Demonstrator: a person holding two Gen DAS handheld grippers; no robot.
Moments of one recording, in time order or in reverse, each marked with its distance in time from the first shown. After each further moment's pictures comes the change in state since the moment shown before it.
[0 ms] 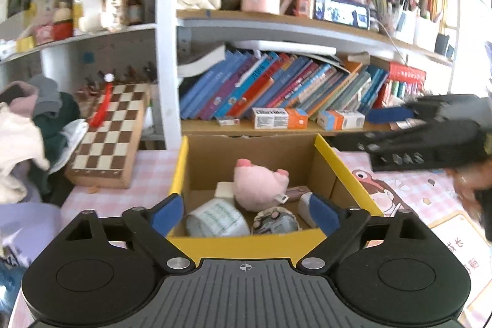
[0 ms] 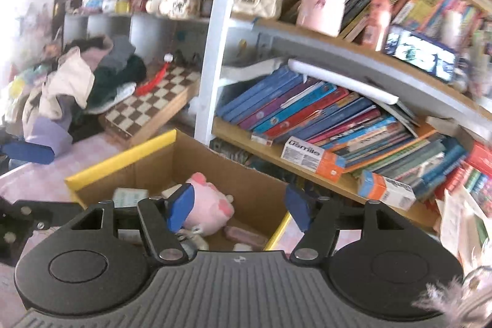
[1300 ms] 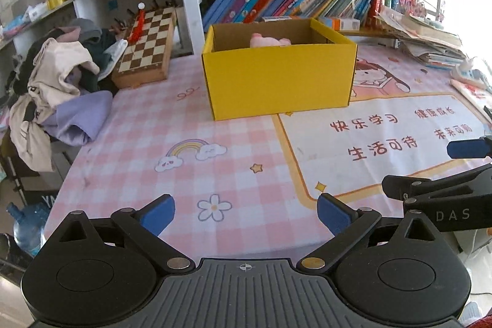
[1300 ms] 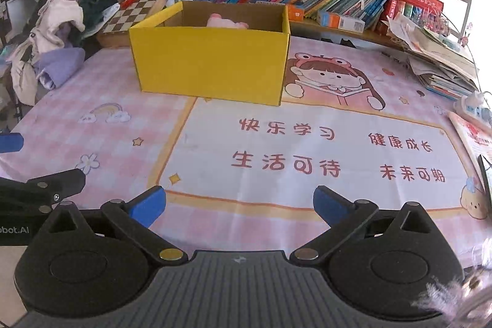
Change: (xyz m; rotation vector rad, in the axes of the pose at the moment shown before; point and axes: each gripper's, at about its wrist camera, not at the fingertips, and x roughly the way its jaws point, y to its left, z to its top) left arm -0.120 -0.005 -0.133 0.092 0.249 0.086; right arm -0.133 0.153 -0.147 0.310 0.326 -0.192
